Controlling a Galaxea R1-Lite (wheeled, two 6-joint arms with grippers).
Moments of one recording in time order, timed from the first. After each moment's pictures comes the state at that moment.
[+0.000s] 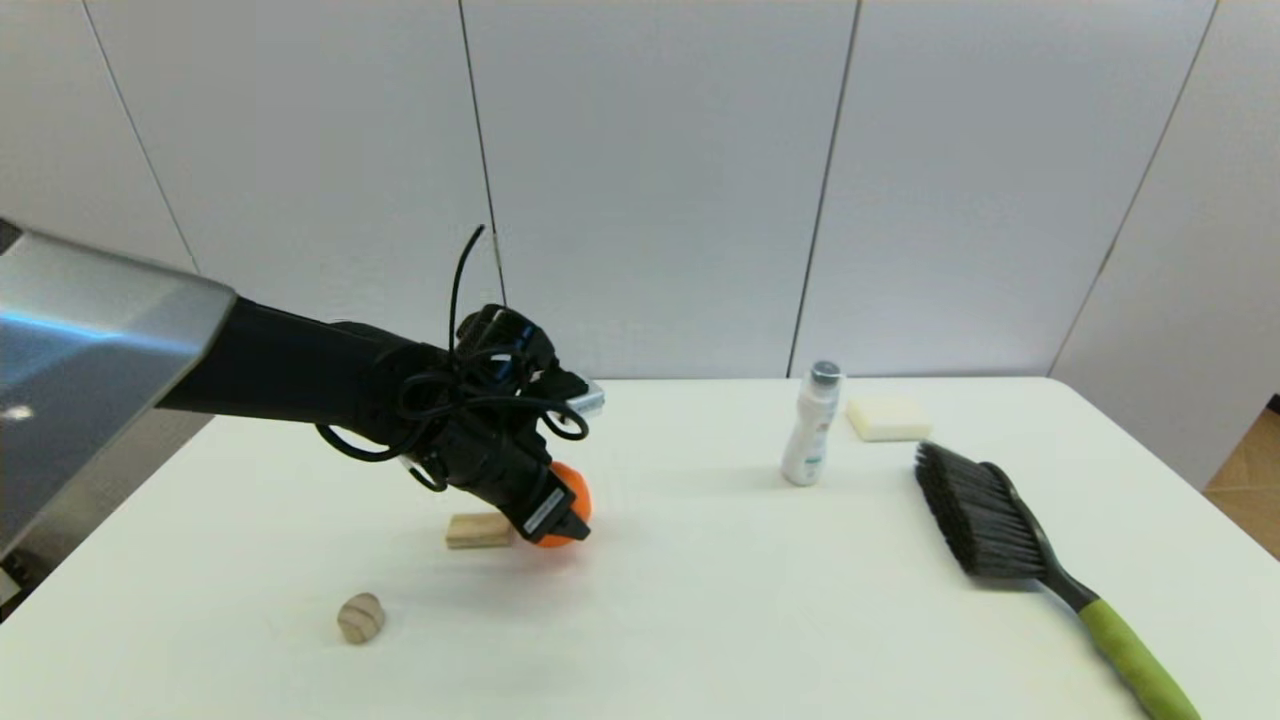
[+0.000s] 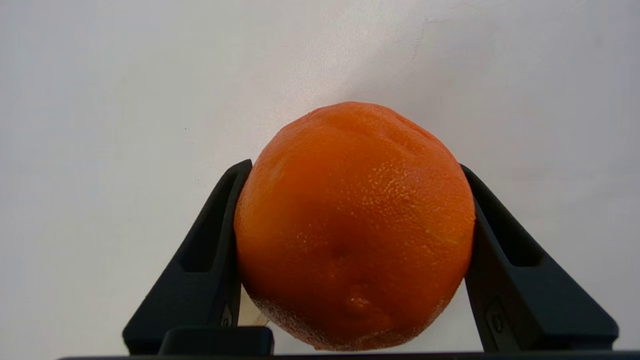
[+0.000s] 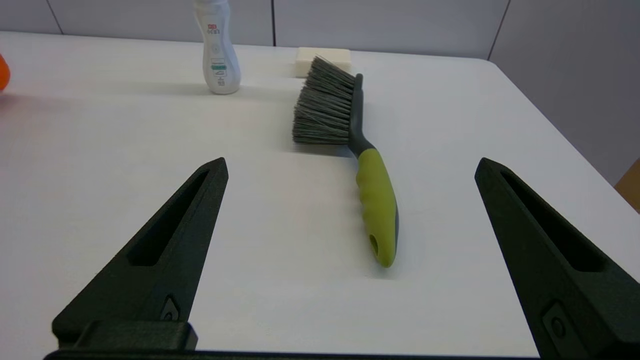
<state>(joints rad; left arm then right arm) -0.51 2.04 -1.33 0.32 -0.16 0.35 0.00 0.00 0.00 0.00 0.03 -0.05</state>
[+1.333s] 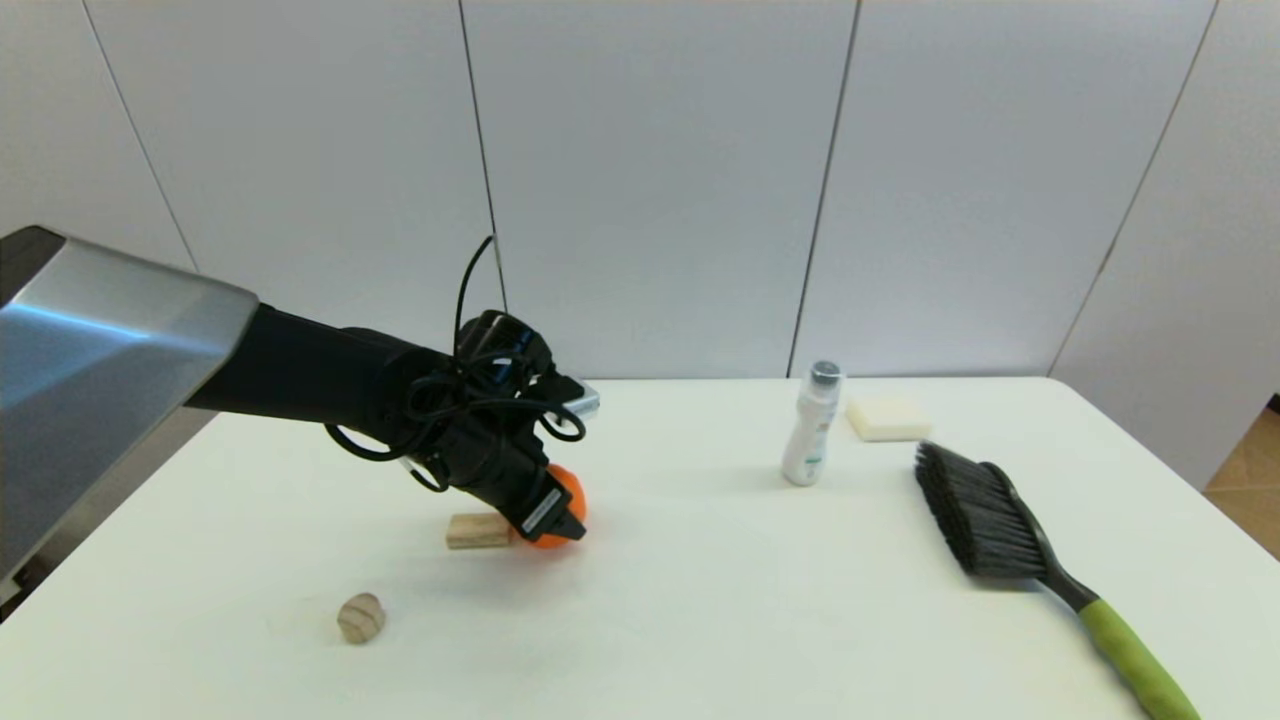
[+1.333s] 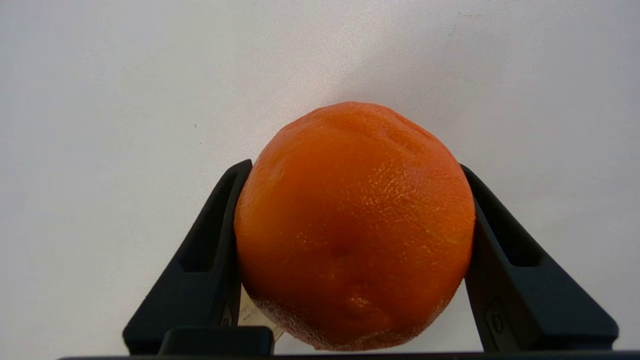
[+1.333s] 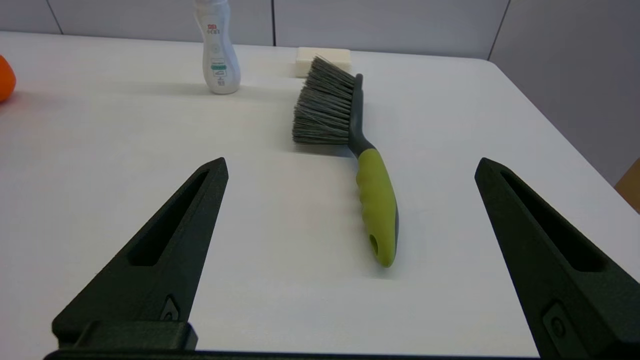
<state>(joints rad) -0.49 2.07 -1.34 0.31 -0.16 0.35 0.00 0.00 0.00 0.00 0.03 -0.05</state>
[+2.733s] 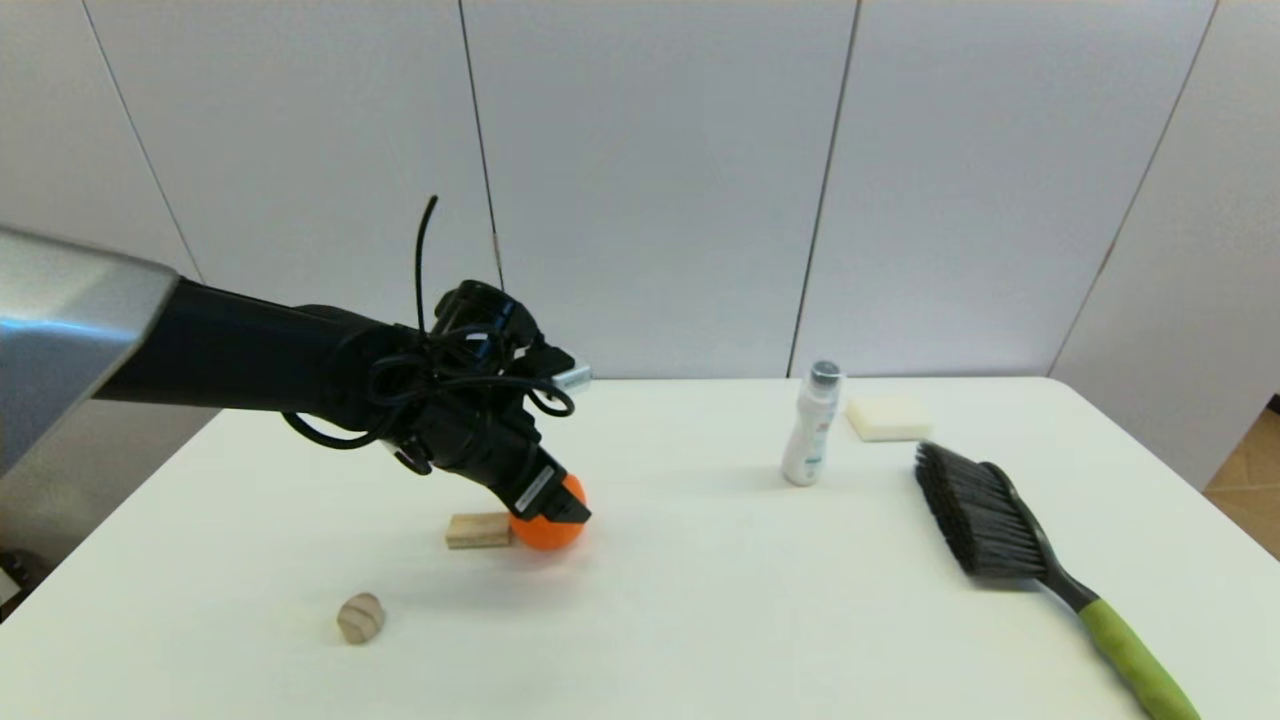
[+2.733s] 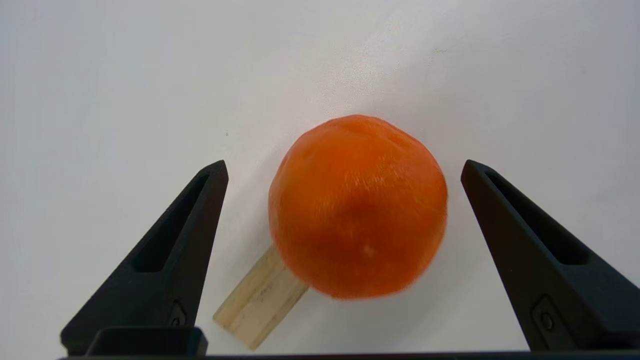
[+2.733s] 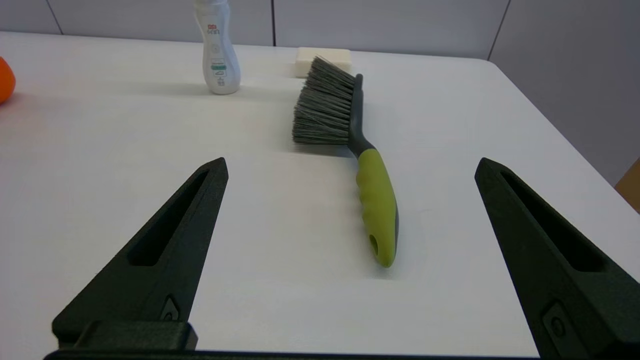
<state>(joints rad) -0.49 1.98 -1.33 0.30 -0.16 0.34 0.00 0.00 0.00 0.00 0.03 -0.05</state>
